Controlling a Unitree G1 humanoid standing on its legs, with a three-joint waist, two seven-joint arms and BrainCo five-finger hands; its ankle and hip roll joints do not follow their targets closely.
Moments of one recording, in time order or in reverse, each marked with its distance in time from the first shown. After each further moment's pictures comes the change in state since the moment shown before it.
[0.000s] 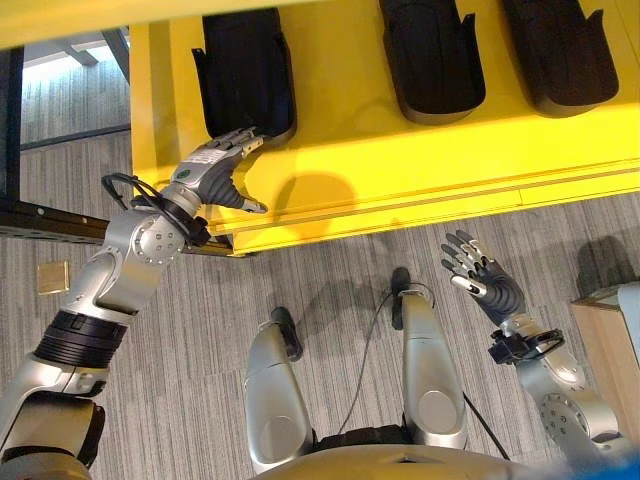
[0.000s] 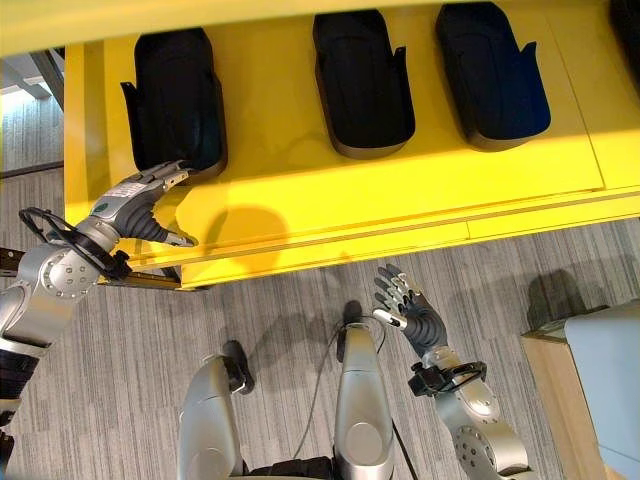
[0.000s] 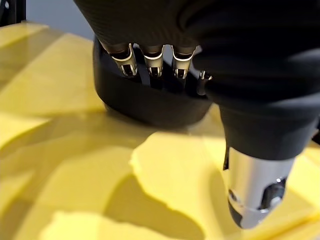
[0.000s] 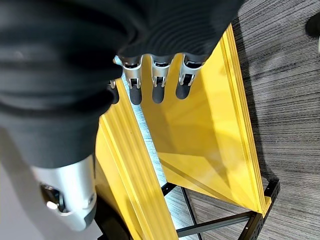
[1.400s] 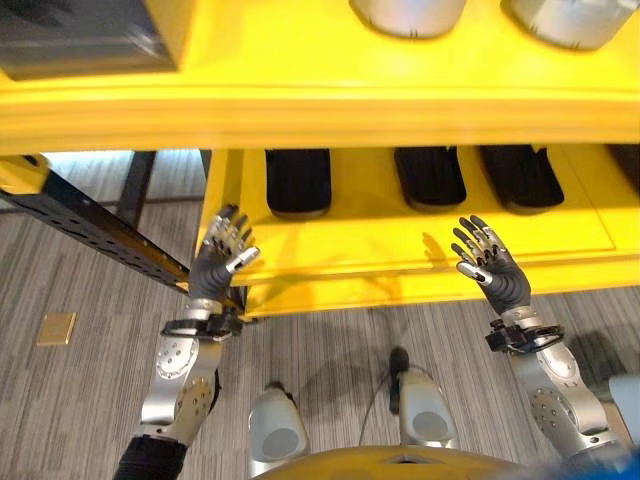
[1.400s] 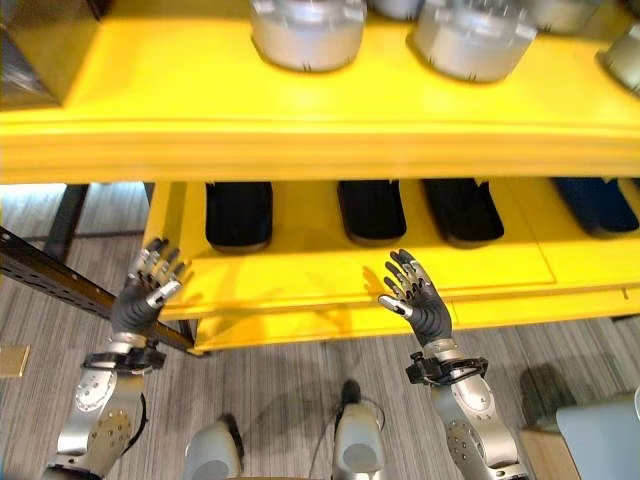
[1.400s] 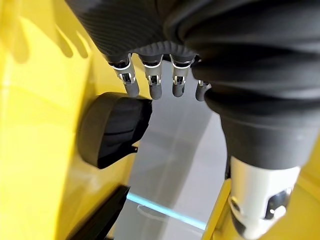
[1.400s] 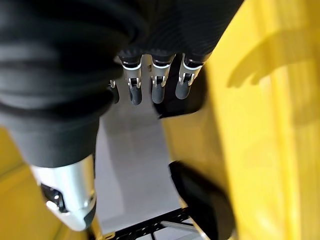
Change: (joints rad) left arm 0.594 -0.444 0.008 -0.012 -1.114 -0.176 0.054; right arm -0.036 0.043 0.022 0.049 -0.038 -0.128 -0.060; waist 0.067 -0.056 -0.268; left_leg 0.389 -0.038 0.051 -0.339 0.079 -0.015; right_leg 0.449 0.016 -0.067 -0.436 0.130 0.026
